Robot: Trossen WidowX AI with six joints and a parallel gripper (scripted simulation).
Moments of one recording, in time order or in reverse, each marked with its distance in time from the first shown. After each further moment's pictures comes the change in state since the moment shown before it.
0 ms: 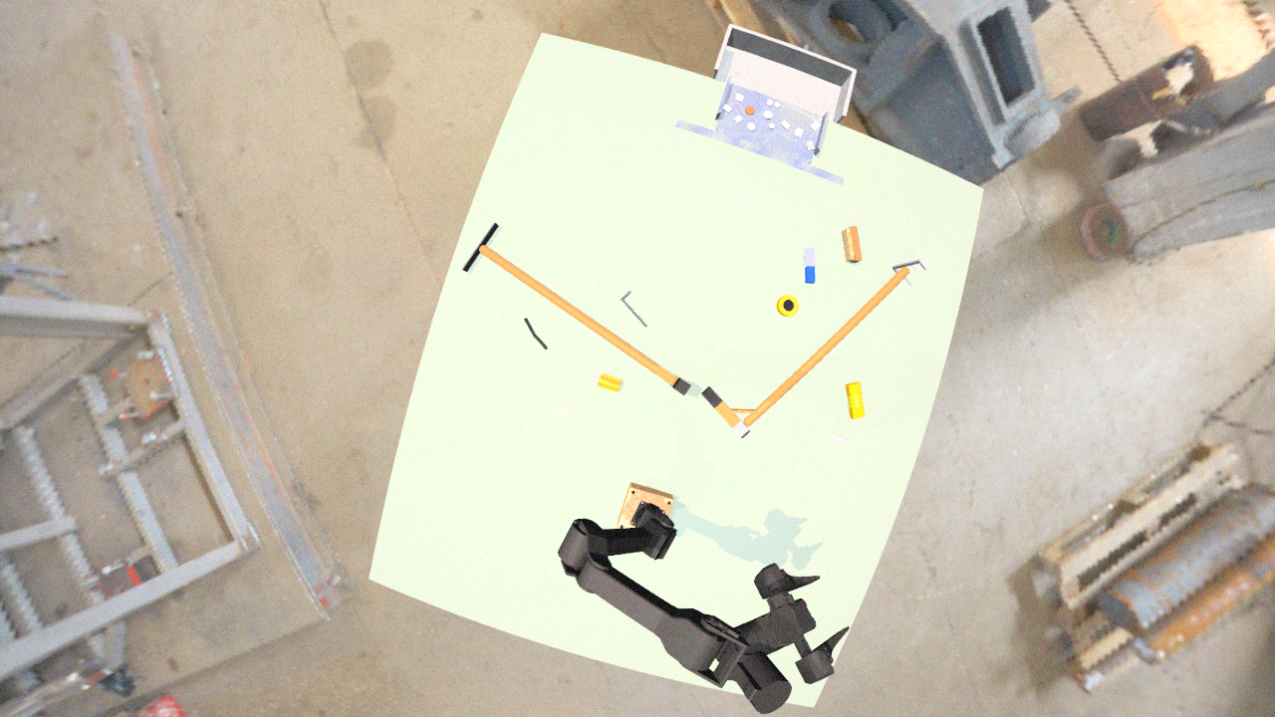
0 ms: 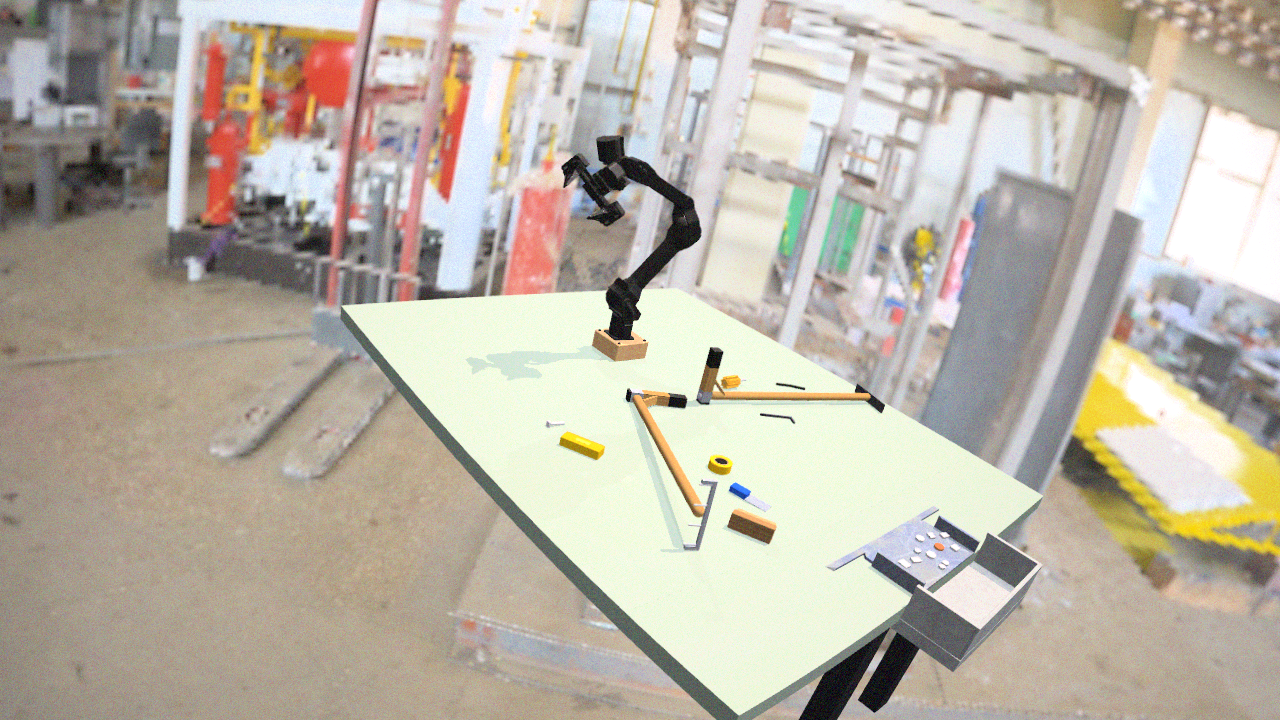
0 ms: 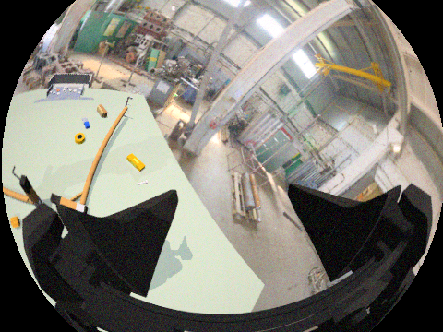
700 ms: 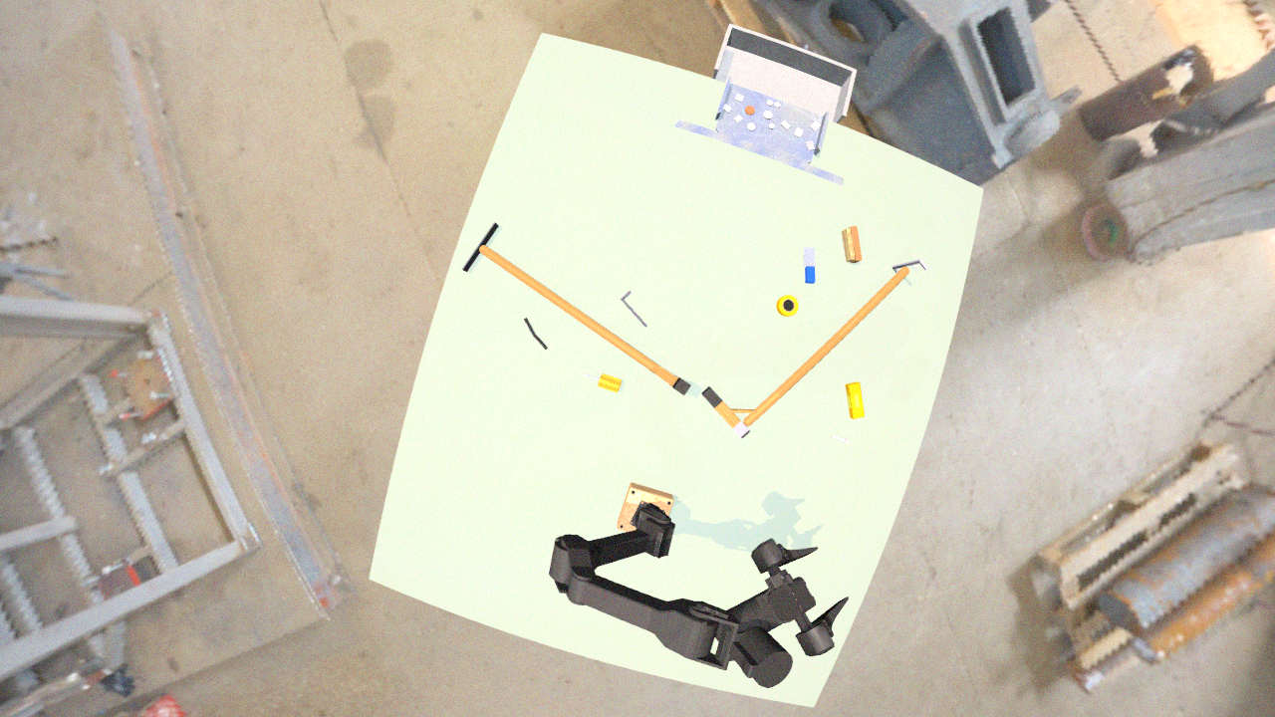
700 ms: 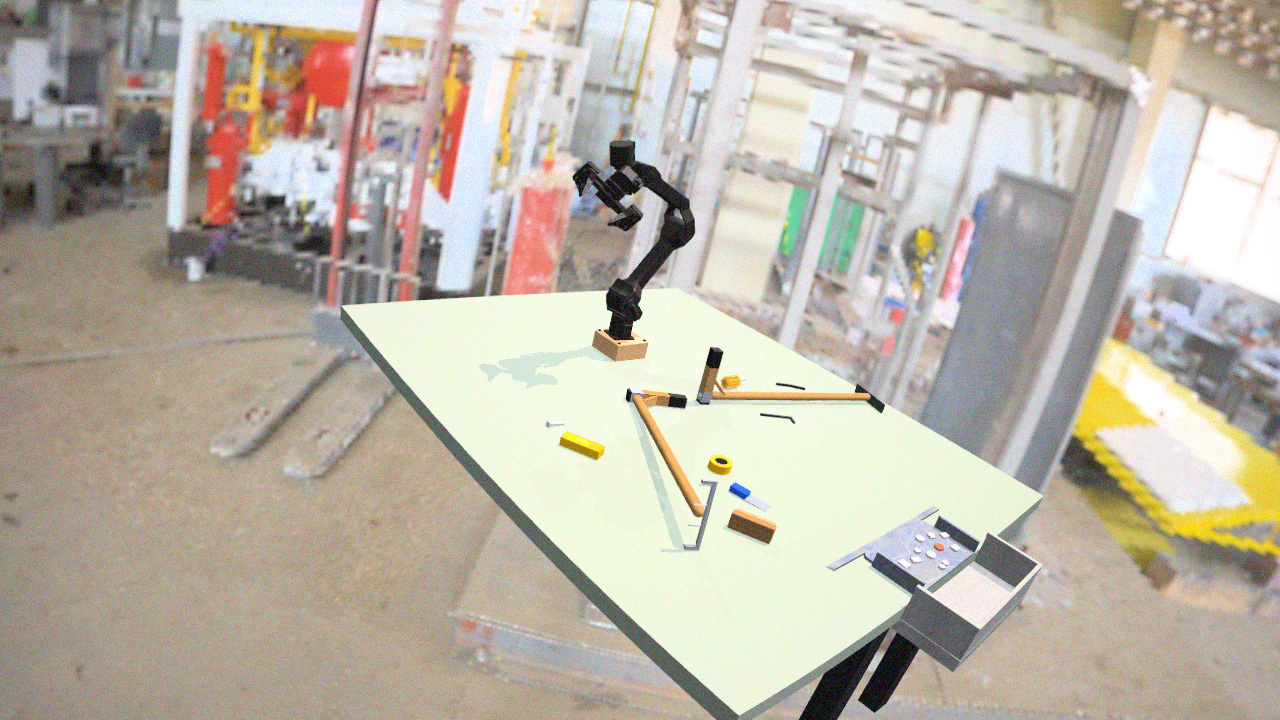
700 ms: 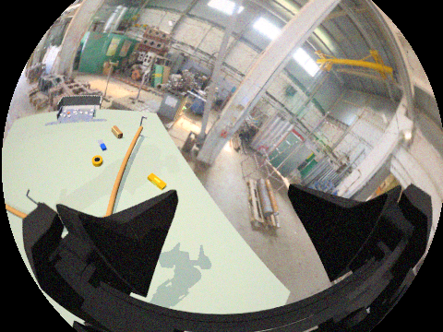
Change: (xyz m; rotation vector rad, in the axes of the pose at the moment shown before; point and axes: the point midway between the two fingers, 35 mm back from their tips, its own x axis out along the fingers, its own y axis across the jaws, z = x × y) arm 0.006 0.036 0.030 0.113 -0.071 0.078
